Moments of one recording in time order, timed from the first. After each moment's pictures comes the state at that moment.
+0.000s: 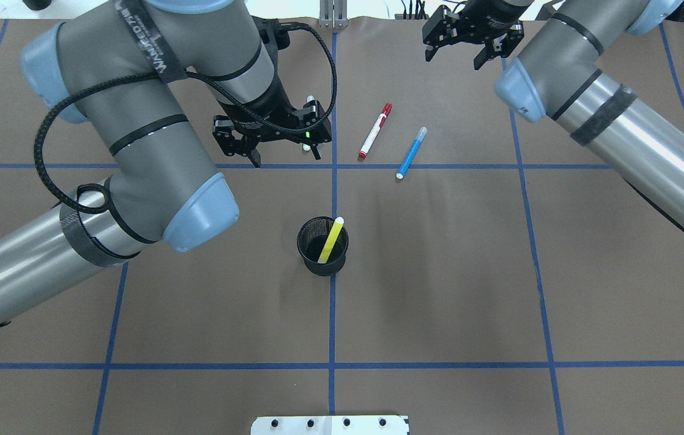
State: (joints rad) left arm -0.73 -2.45 -1.70 -1.37 -2.17 -1.14; right arm 1.04 -0.82 1.36 -1.34 2.32 0.88
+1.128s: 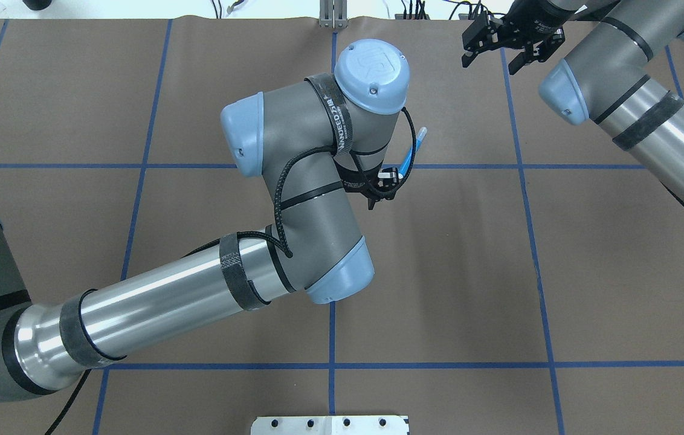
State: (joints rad) left arm -0.55 -2.67 -1.37 -1.30 -1.95 -1.15; right arm 1.08 -0.89 1.39 -1.34 2.36 0.82
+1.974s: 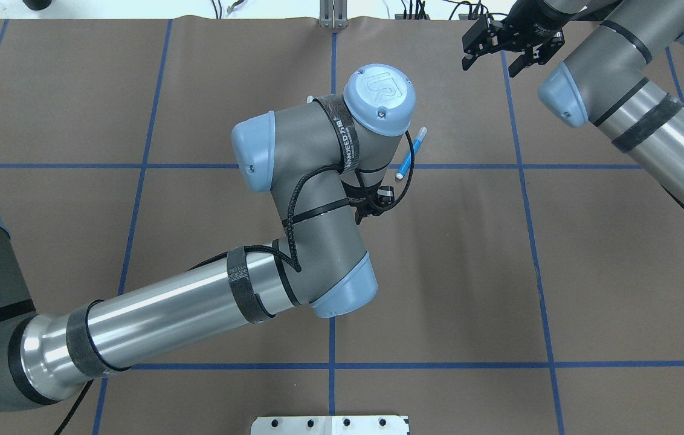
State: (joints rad) left arm -0.52 -2.66 -1.36 -1.29 -1.93 -1.14; right arm 1.07 -0.89 1.39 -1.34 2.36 0.82
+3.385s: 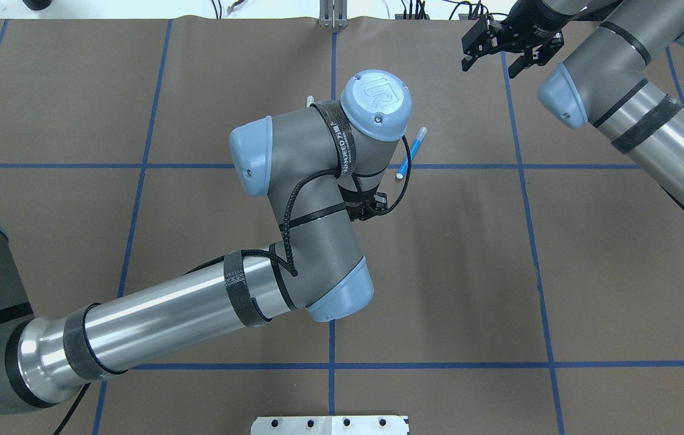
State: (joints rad) left arm -0.52 -2.65 -1.37 -1.28 -1.93 -1.14; right arm 1.07 -0.89 1.39 -1.34 2.36 0.82
